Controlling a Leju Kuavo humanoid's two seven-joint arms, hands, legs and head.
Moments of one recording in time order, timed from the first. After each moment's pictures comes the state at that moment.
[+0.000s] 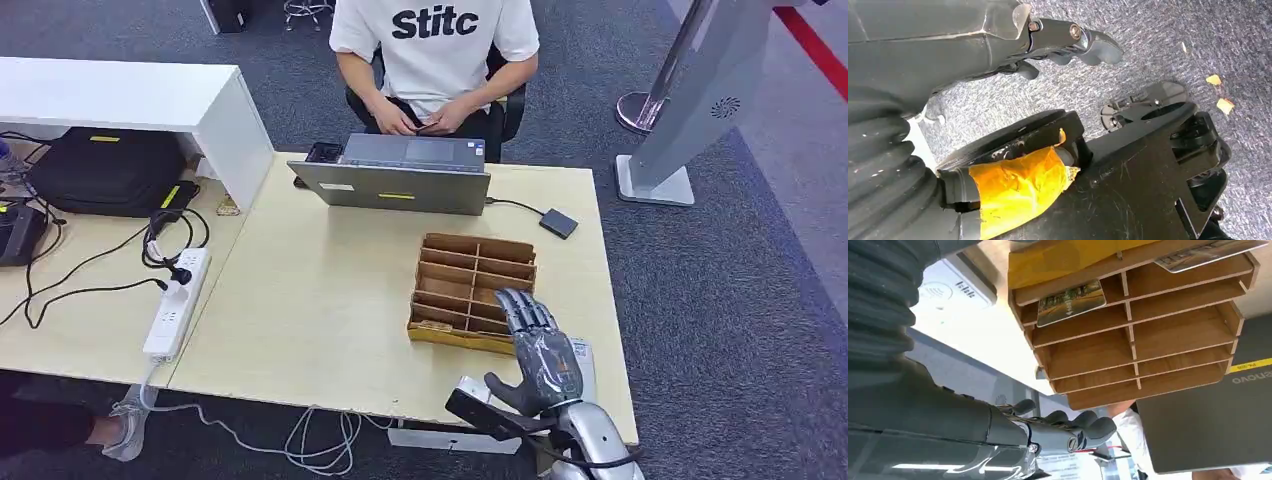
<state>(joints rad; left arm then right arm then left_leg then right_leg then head) -0.10 -0.23 1.13 -0.23 -1.40 -0.02 -0.10 -0.11 0.11 0.42 -1.37 1.24 -0.18 -0.08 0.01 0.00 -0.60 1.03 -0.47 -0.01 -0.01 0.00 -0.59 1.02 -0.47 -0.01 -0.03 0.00</state>
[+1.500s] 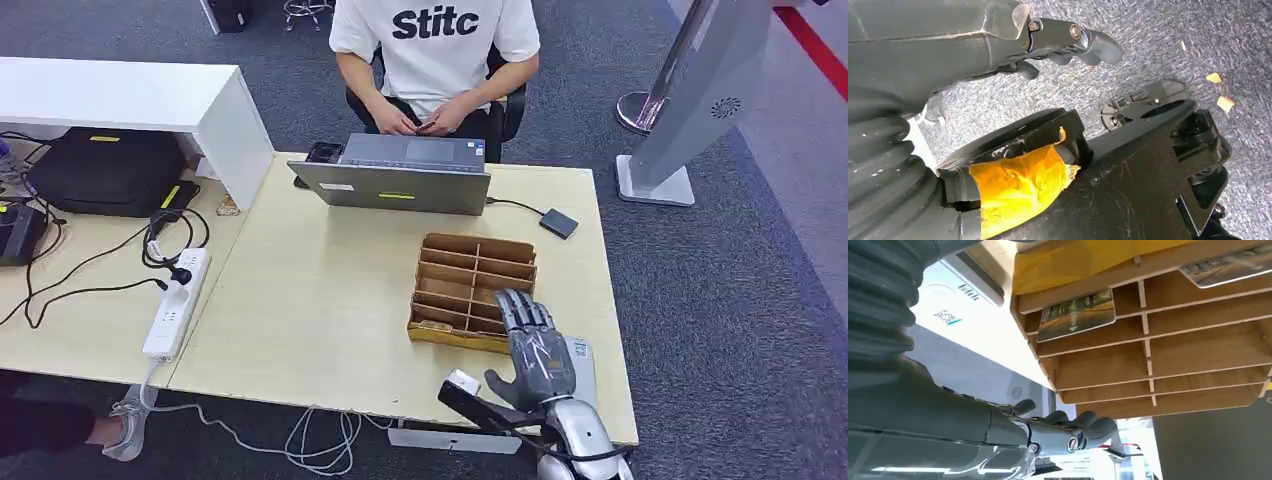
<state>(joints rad) -0.10 -0.23 1.13 -0.23 -1.41 -0.03 -0.10 -0.14 0.14 0.42 -1.26 1.37 -0.23 0.00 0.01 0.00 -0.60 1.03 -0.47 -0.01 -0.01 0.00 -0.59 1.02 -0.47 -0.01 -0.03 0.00</state>
